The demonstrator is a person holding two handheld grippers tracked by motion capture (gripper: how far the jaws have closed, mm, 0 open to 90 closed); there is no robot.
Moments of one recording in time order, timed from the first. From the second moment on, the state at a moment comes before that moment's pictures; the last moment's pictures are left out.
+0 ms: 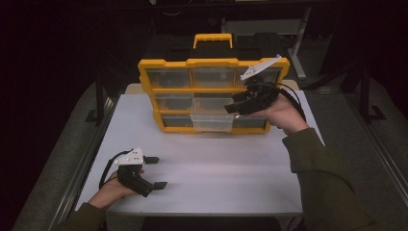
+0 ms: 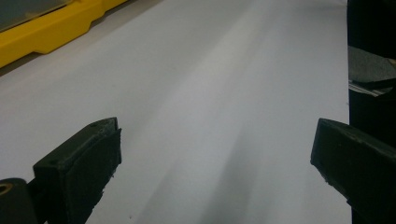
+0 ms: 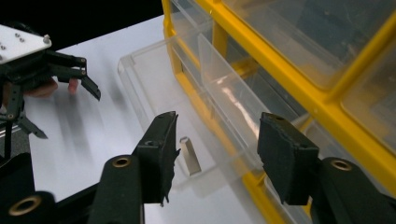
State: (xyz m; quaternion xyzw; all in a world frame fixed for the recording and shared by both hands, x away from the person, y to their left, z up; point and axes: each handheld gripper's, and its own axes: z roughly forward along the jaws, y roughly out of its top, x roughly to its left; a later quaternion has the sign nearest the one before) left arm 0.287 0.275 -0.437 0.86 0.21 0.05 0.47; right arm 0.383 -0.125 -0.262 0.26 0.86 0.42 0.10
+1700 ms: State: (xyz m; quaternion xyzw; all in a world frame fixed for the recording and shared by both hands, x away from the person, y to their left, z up) left arm 0.286 0.274 -0.438 0.86 0.21 0.05 0.46; right arm 0.340 -0.141 -0.354 0.30 0.84 0.44 0.11
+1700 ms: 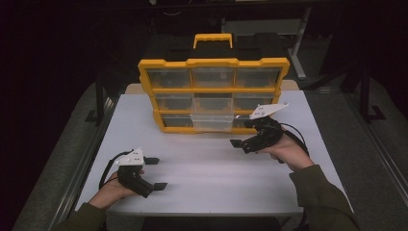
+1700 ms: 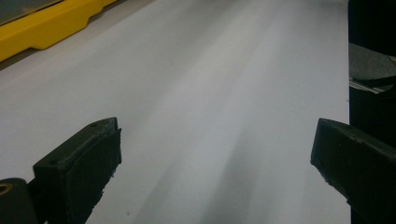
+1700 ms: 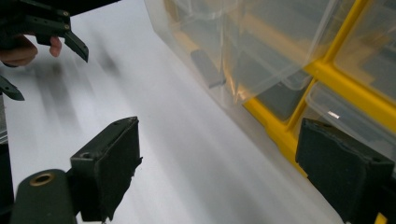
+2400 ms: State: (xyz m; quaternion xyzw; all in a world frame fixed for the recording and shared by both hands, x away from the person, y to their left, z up) left arm 0.285 0.275 -0.438 0.86 0.21 0.05 0.46; right arm 0.318 -0.149 -0.408 0.32 0.83 0.44 0.12
